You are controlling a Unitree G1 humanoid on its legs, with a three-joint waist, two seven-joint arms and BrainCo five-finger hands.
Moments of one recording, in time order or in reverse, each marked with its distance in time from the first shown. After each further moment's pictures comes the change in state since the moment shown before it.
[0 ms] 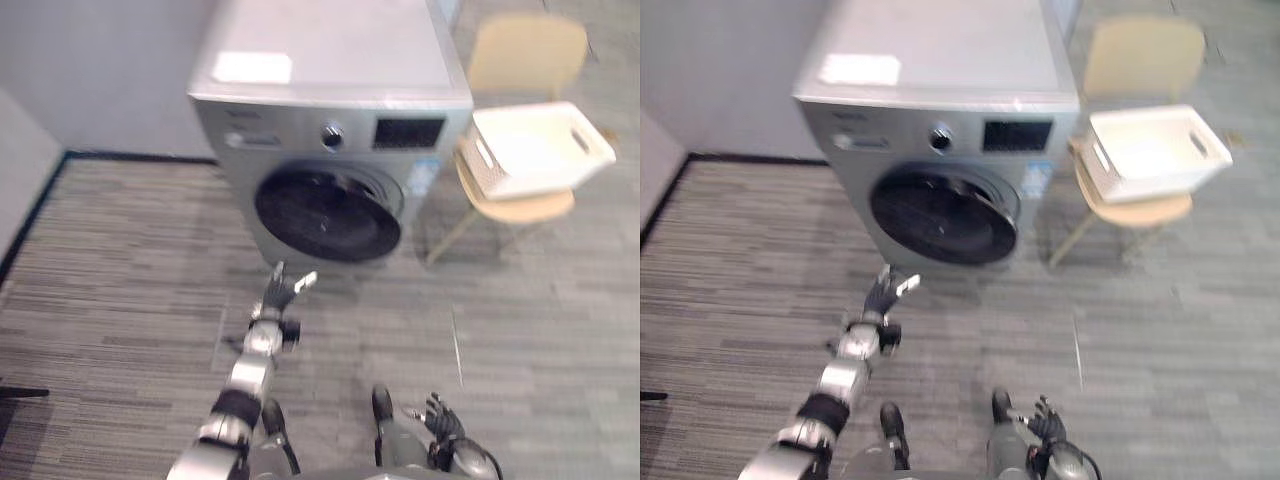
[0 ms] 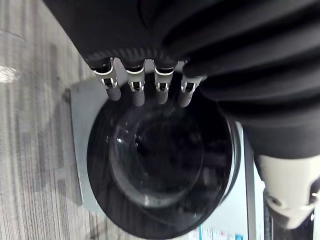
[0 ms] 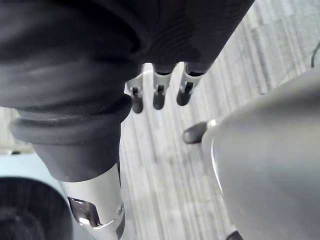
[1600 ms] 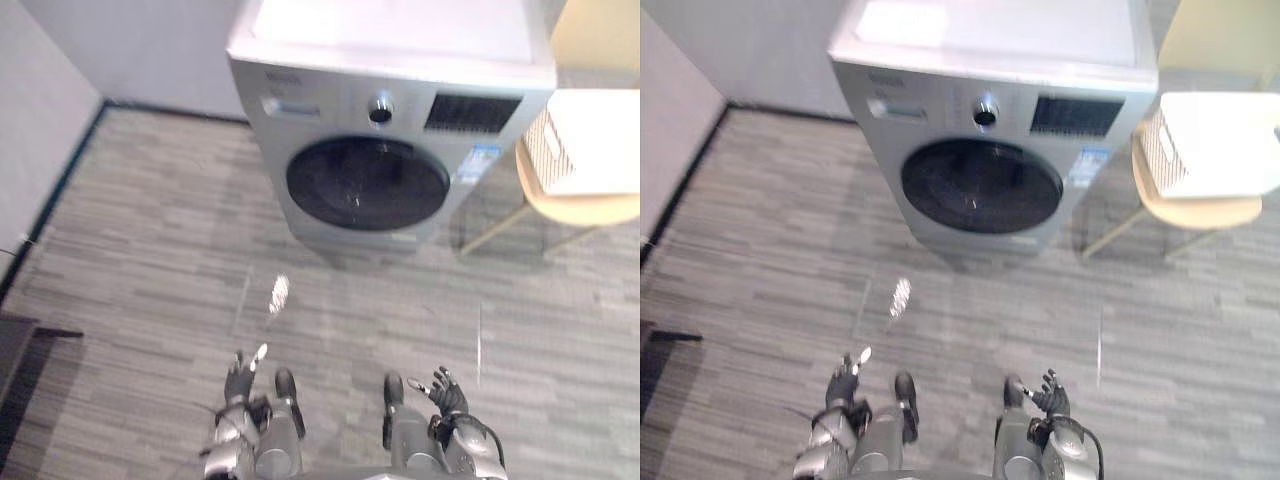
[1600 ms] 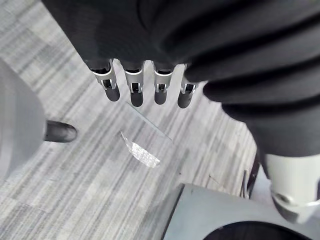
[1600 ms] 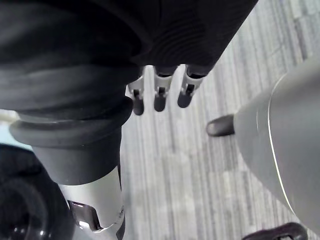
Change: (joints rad) left arm 0.600 -0.073 0.202 0.139 -0.221 -0.088 -0.041; right arm -0.024 -0.013 0.010 0.083 0.035 -0.050 -0.059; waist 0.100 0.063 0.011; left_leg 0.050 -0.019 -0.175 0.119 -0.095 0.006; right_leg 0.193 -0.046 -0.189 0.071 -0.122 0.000
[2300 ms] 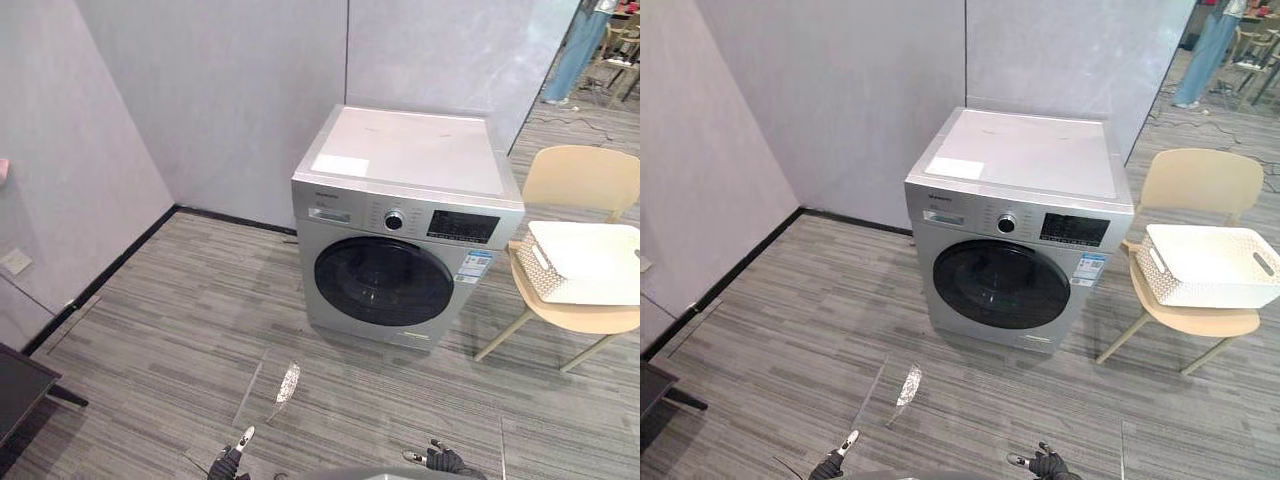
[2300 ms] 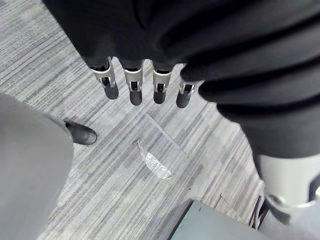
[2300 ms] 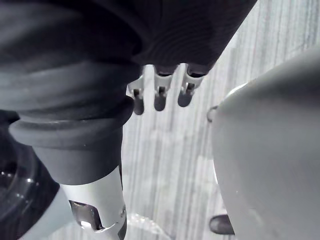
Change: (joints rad) left arm 0.006 0.054 0.162 0.278 0.144 0.088 -0.100; right arm -0.024 -0.029 -0.011 0.318 -0.126 0.065 0.110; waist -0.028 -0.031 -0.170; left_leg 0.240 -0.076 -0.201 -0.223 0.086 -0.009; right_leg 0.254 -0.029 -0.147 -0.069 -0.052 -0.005
